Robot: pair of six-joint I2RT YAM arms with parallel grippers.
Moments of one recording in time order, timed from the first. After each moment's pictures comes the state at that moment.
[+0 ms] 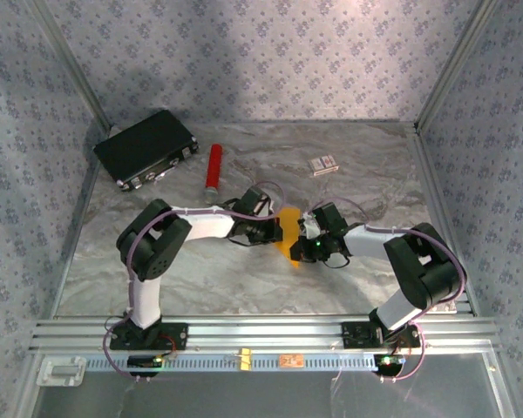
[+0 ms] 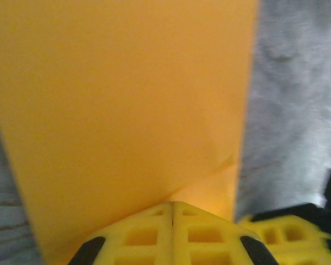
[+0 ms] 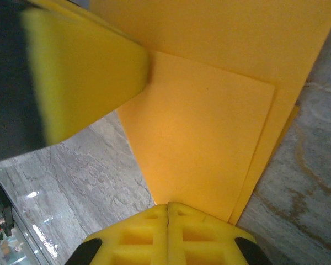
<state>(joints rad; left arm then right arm) -0.77 1.95 1.09 -0.11 0.43 -0.78 0.48 1.57 0.61 -0.14 -0.58 0.46</state>
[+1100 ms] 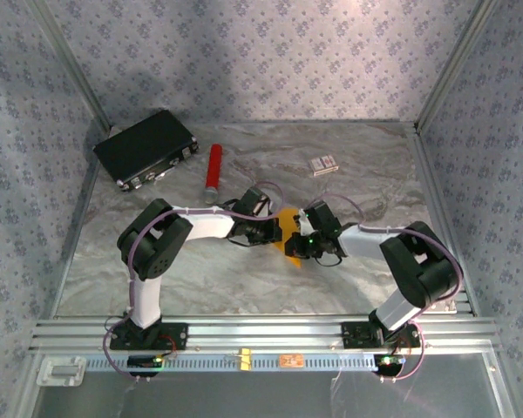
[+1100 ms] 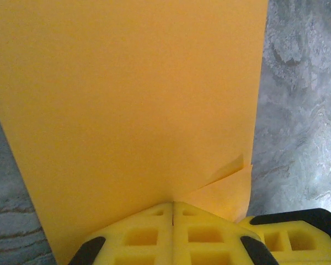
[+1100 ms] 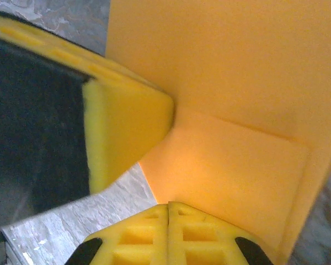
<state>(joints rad) -0.77 1.94 1.08 -0.10 0.42 -0.79 0.55 1.57 0.62 -0.06 -0.47 0.57</state>
